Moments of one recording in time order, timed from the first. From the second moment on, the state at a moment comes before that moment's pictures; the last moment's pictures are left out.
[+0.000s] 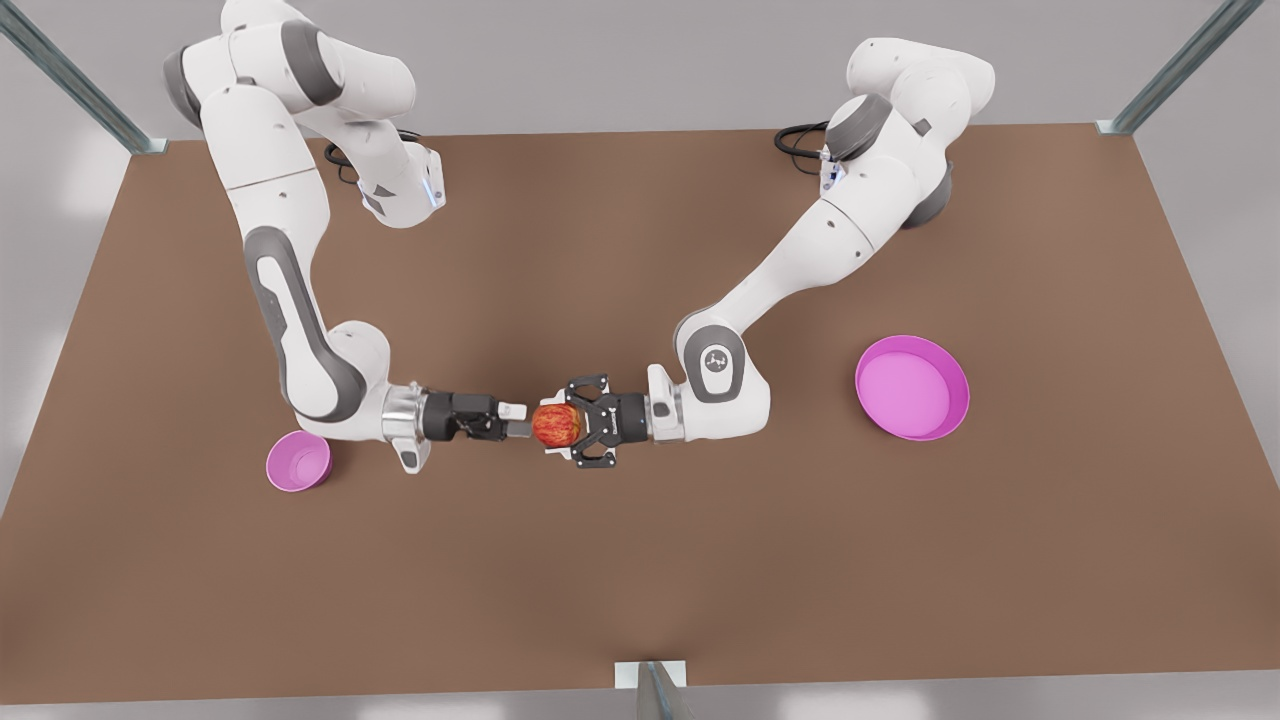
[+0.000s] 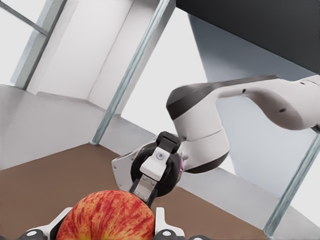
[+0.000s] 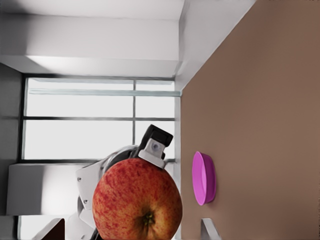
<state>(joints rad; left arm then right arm) -0.33 1.04 -0.61 -1.11 -1.47 2.46 1.73 0.05 0.51 0.18 -1.86 1.66 1.87 -0.83</state>
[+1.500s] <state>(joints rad) -0.36 1.06 -0.61 -1.09 -1.47 2.50 1.97 0.08 0.56 0.22 -1.81 1.66 1.91 -0.96</state>
